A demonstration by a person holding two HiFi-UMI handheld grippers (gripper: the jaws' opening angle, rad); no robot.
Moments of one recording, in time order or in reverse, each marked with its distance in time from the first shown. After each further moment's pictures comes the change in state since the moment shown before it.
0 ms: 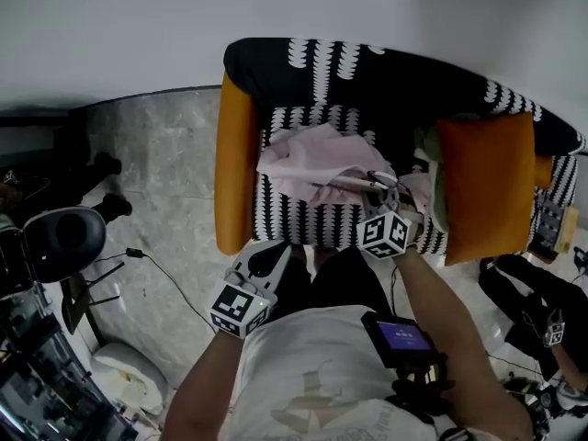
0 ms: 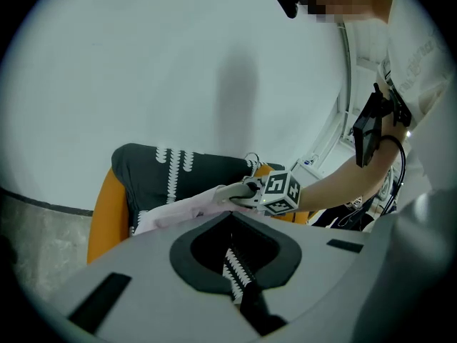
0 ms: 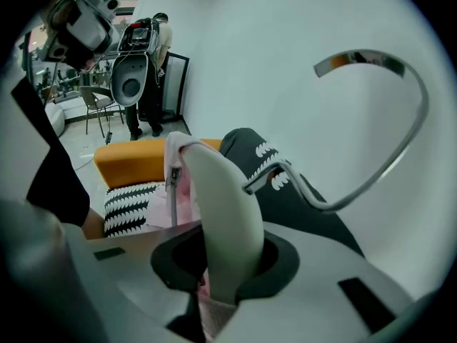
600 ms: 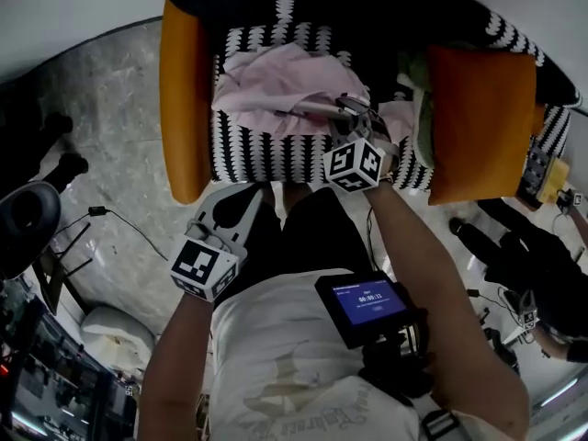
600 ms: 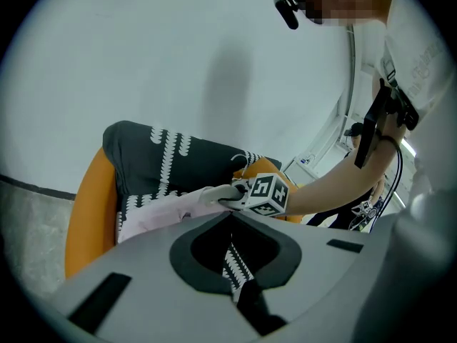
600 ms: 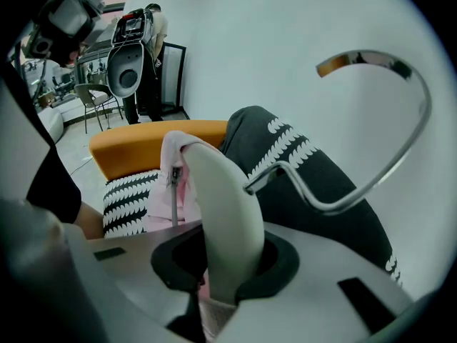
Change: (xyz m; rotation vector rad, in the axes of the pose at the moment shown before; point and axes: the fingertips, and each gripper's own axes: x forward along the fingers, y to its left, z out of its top) left arm 0.038 0.010 -0.035 -0.038 0.044 -0.055; right arm 0.057 0.030 -0.034 0.041 0.056 0.039
